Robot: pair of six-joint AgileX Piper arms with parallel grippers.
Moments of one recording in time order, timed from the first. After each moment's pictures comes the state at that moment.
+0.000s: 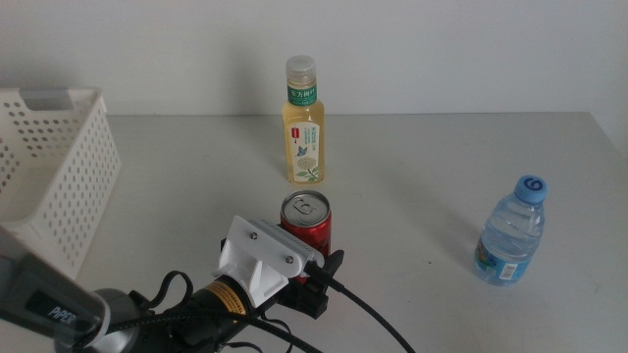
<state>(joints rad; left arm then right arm) -0.64 1.91 -0.48 0.03 -1.14 -0.06 0.05 -0.01 0.03 -0.15 0.24 0.09</state>
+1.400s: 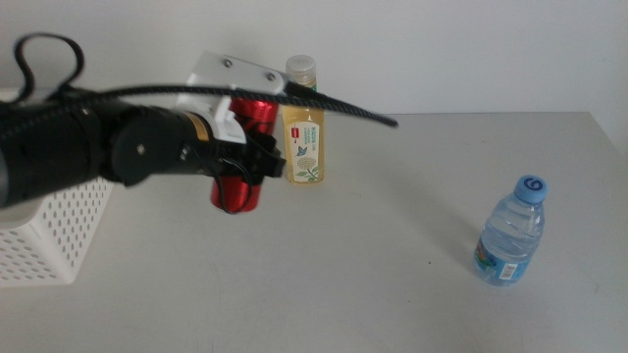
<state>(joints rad) -0.47 1.55 -1.02 -0.01 0.19 0.01 0.05 -0.01 0.03 -0.15 0.24 0.09</state>
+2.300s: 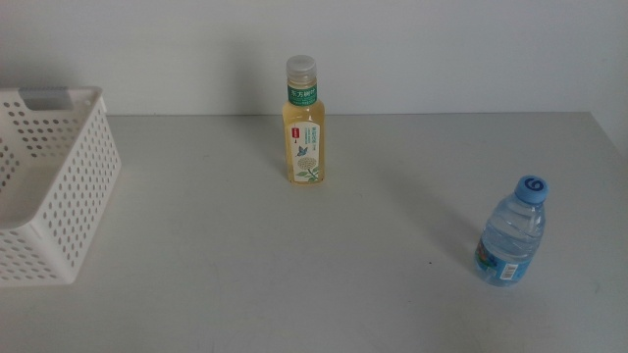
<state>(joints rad) 0.32 1.63 -1.60 -0.16 0.98 0.34 0.05 -0.01 0.03 -0.15 0.24 0.09</state>
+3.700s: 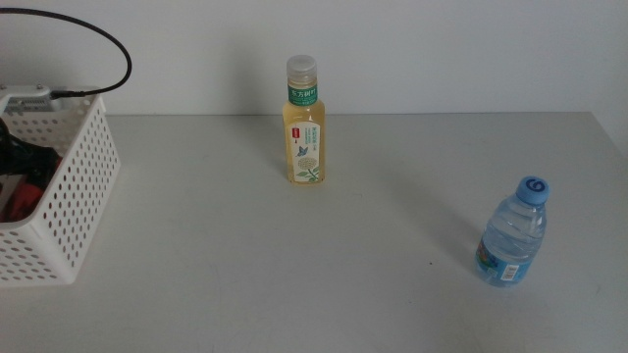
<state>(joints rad) 0.33 2.04 -1.60 -0.10 0.91 0.34 0.05 -0.01 0.03 -0.15 0.24 0.09</state>
